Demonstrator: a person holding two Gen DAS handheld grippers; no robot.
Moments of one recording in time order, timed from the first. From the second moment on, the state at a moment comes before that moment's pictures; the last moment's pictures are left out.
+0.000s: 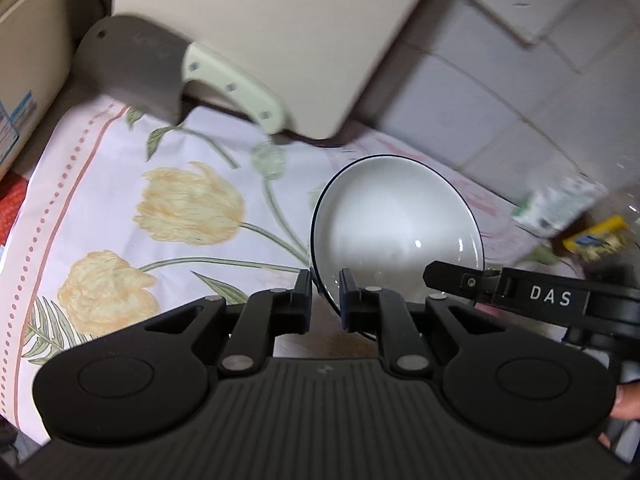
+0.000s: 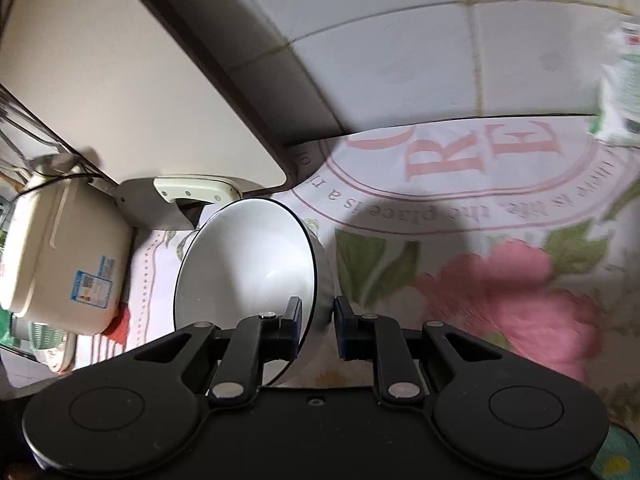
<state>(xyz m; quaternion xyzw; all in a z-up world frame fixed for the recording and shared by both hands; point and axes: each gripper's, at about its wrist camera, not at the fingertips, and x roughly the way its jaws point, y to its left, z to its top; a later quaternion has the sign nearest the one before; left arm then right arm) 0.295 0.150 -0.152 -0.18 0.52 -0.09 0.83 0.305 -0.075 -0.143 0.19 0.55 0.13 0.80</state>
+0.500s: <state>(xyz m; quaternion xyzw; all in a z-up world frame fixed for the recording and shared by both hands) 0.210 0.057 -0.078 -0.14 0.50 -0.14 0.84 0.212 -0.173 -0.065 0.21 0.50 0.13 0.83</state>
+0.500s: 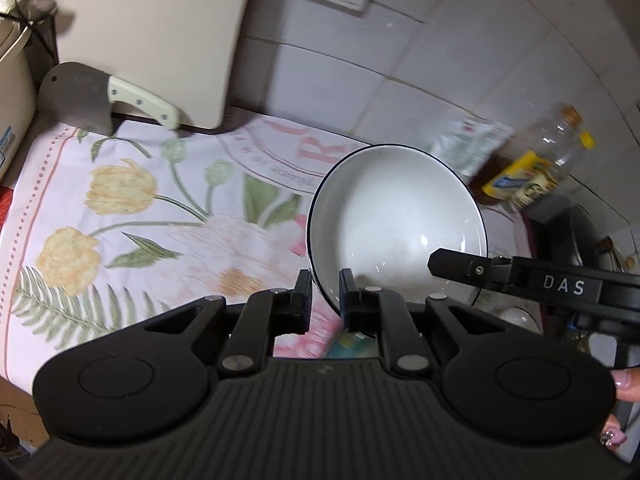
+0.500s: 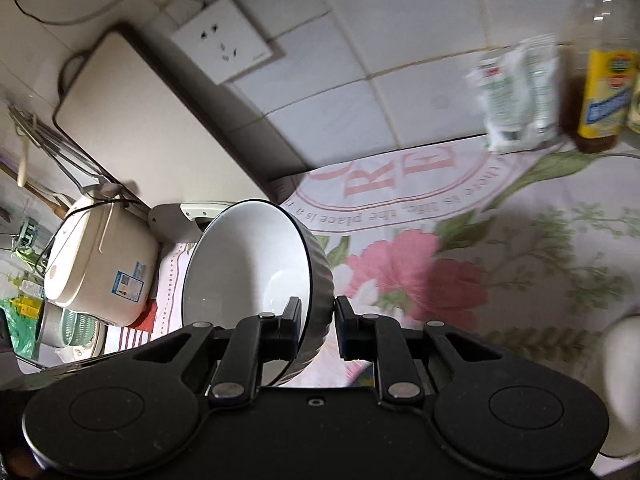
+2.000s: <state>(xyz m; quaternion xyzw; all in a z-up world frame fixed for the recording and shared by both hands) 0.130 -0.217 -0.119 -0.11 0.55 -0.09 0.82 0.130 -0.394 -0.115 0.10 0.55 0.11 0.82</state>
